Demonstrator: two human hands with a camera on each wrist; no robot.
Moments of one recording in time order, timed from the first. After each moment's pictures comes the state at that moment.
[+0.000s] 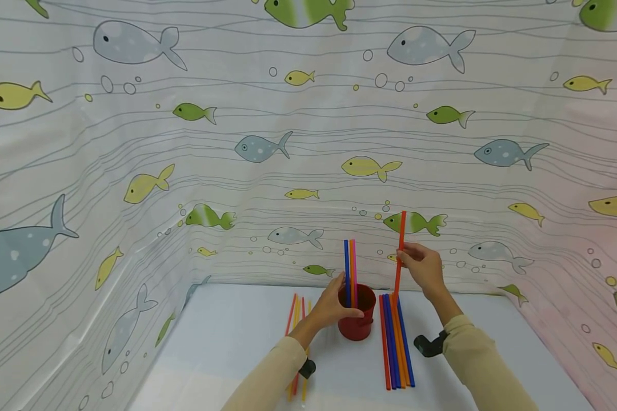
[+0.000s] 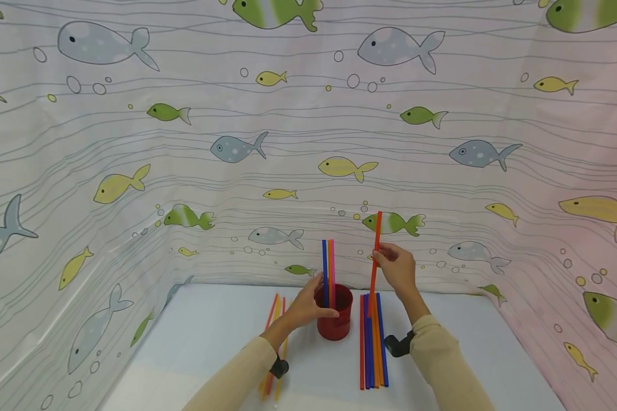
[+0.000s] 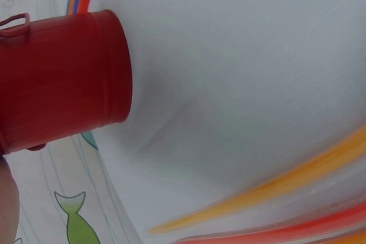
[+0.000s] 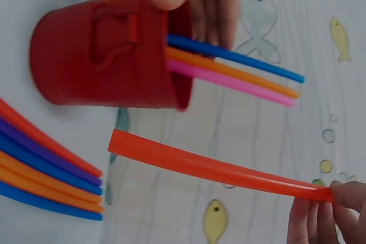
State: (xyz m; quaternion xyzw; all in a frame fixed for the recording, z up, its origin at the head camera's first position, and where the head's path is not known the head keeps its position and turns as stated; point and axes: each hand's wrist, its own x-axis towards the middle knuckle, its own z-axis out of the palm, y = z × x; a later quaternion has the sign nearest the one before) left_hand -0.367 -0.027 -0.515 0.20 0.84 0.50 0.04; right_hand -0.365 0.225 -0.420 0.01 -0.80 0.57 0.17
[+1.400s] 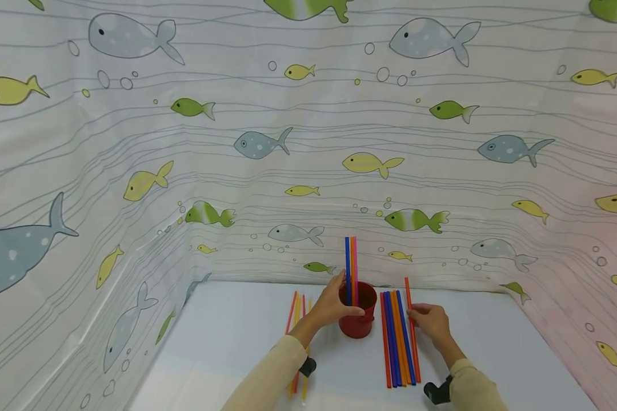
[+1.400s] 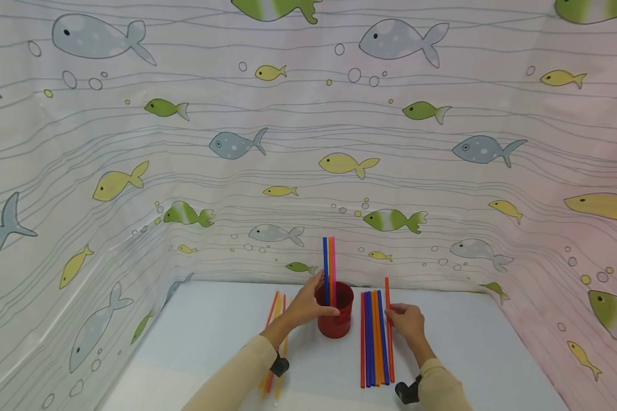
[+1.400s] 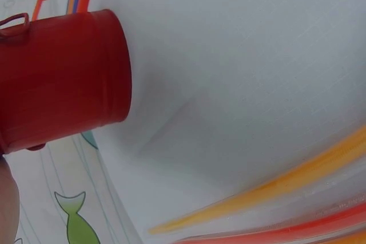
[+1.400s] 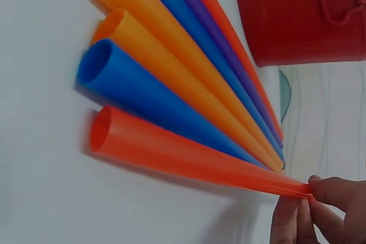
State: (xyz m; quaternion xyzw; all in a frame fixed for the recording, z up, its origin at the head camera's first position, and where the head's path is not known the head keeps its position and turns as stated) left_hand -0.368 -0.028 -0.518 0.21 0.85 0.49 0.03; right_hand -0.338 0.257 -0.559 -0.14 -0.85 0.51 0.02
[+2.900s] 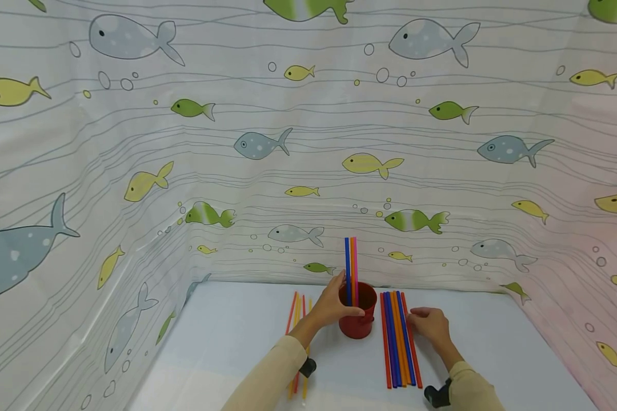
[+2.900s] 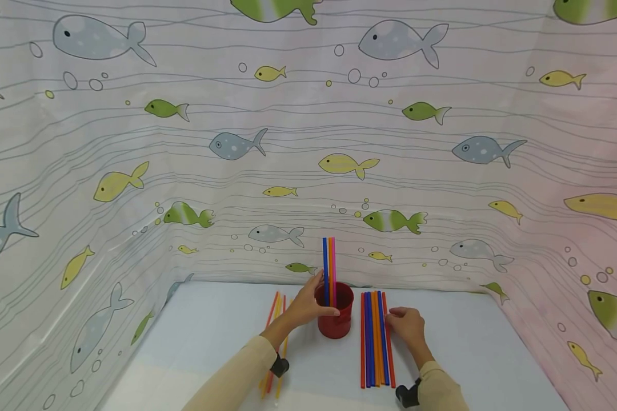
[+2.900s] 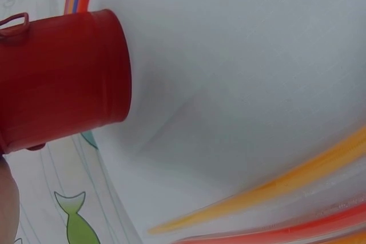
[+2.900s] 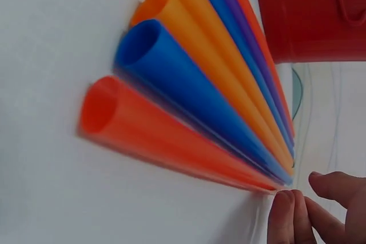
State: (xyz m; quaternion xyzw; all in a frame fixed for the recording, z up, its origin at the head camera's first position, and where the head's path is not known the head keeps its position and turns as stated) left_hand -0.368 -0.028 -0.517 0.20 0.84 0.50 0.04; right_hand -0.339 0.258 -0.575 -0.14 -0.86 0.50 0.04
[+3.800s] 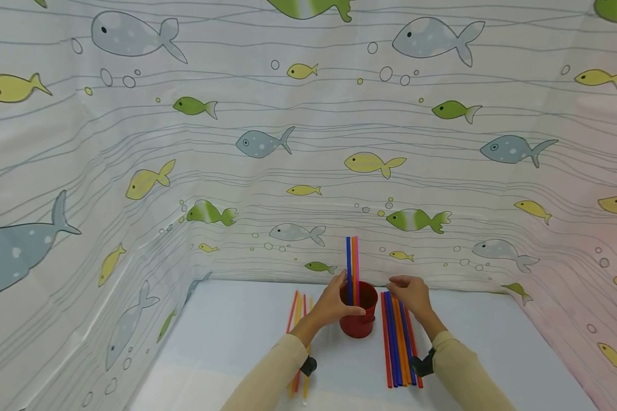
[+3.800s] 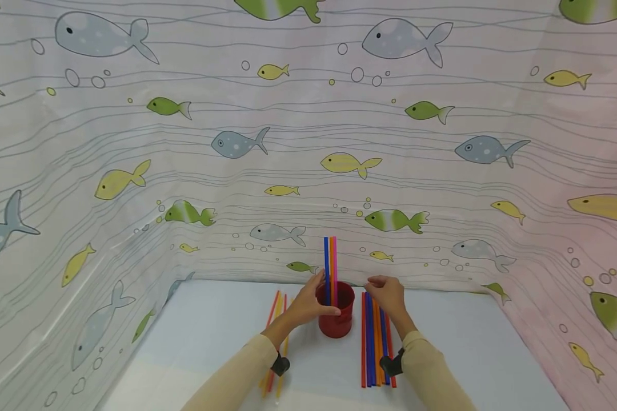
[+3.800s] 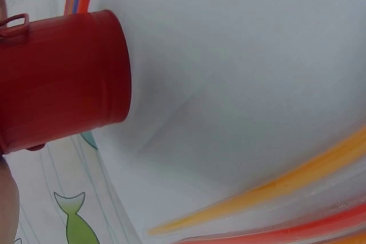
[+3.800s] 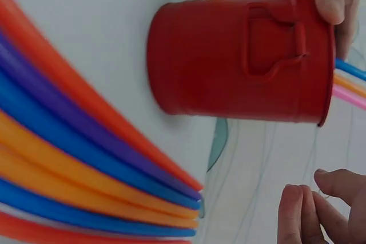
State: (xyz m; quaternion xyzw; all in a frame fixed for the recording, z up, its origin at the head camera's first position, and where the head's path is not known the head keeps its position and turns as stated) left_hand -0.367 -0.028 -0.517 0.21 0.84 0.50 0.04; right_hand -0.363 0.213 -0.502 -0.01 -0.85 0.51 0.08
